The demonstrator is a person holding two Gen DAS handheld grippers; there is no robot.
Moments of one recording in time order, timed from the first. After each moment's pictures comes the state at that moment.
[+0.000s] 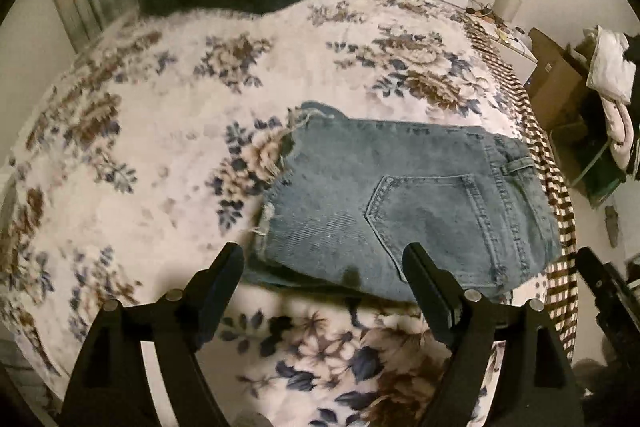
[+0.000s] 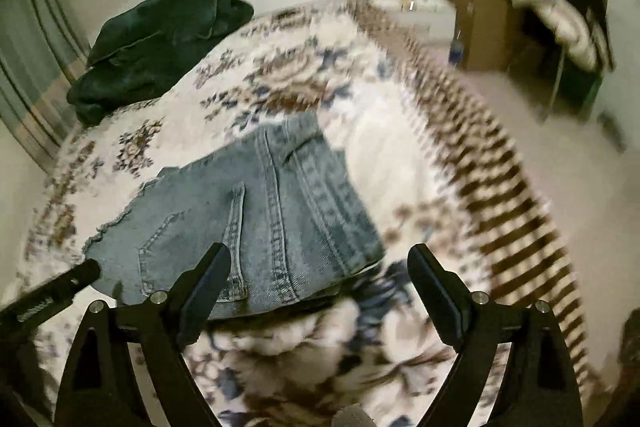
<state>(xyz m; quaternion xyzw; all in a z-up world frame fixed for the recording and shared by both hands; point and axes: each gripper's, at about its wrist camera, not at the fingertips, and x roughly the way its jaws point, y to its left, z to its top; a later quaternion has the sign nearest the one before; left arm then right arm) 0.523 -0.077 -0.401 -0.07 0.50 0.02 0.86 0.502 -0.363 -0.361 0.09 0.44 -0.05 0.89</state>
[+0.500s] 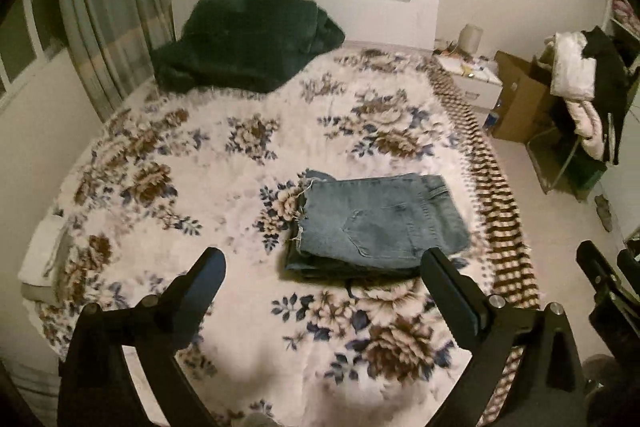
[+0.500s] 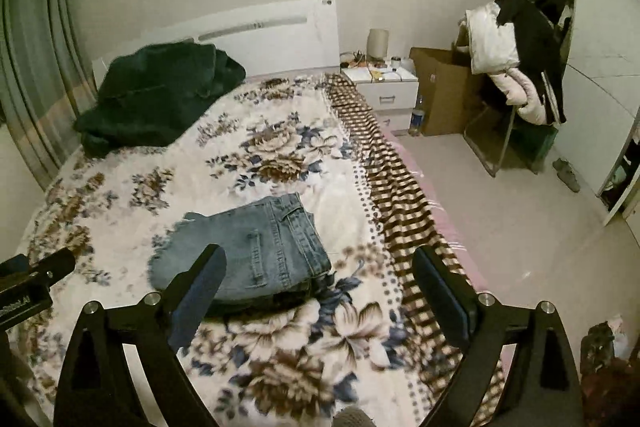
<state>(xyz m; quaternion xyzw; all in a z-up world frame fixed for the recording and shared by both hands) 0.394 -0.082 -0.197 -0.02 0.43 0.00 0.90 0.357 -0.344 -0.149 0.05 0.36 -0.10 0.92</state>
